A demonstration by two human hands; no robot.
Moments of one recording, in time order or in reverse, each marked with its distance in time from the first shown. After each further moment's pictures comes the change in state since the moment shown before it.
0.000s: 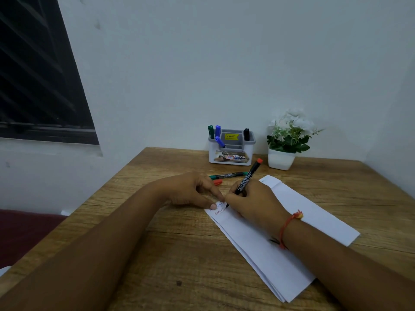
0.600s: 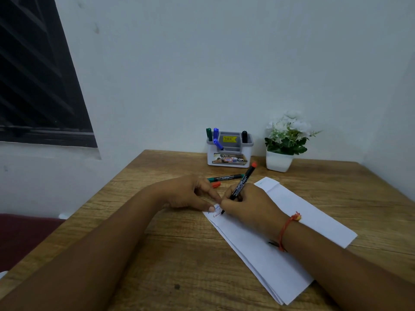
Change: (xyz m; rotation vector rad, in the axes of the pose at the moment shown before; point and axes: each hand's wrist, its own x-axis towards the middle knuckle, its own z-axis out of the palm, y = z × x) left_hand 0.001 -0.003 0.001 -0.039 0.014 -0.002; right_hand -0.005 -0.001 0.000 -0.007 -0.058 -0.060
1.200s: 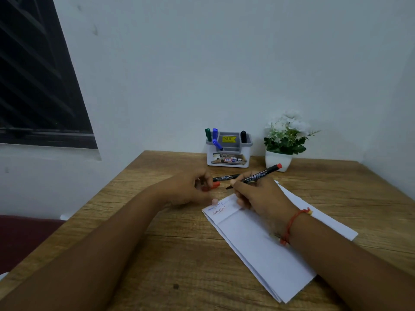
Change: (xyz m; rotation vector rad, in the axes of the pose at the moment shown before) left_hand 0.007 -0.005 0.003 -0.055 0.239 -0.054; right_hand 0.007 0.006 -0.013 0.678 0.115 0.152
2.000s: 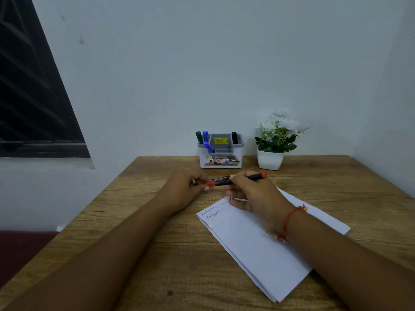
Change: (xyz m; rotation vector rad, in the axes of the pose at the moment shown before) left_hand 0.014 -0.001 0.017 0.207 0.319 0.107; right_hand -0.003 -0.006 -0.005 0.141 -0.011 0.073
